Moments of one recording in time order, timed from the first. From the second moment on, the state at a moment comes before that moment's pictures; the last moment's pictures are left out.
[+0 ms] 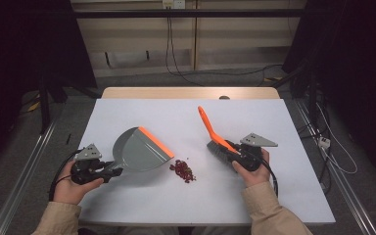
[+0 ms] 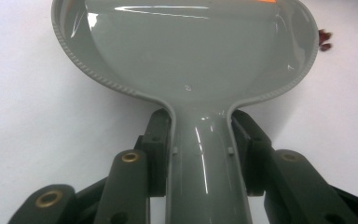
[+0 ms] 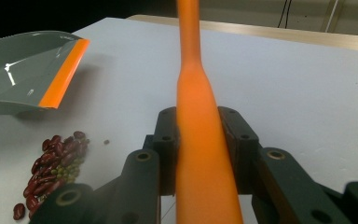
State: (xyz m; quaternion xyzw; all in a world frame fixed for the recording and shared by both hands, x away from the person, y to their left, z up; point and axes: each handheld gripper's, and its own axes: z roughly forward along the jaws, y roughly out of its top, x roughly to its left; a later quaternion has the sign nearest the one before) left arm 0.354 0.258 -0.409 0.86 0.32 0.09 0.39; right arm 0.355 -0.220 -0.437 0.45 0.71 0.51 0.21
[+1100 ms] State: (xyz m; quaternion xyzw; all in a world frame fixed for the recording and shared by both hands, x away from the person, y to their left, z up) left arm 0.328 0.261 -0.416 0.90 0.26 0.05 0.36; right arm 0.357 -0.215 -0.437 0.45 0.70 0.50 0.22
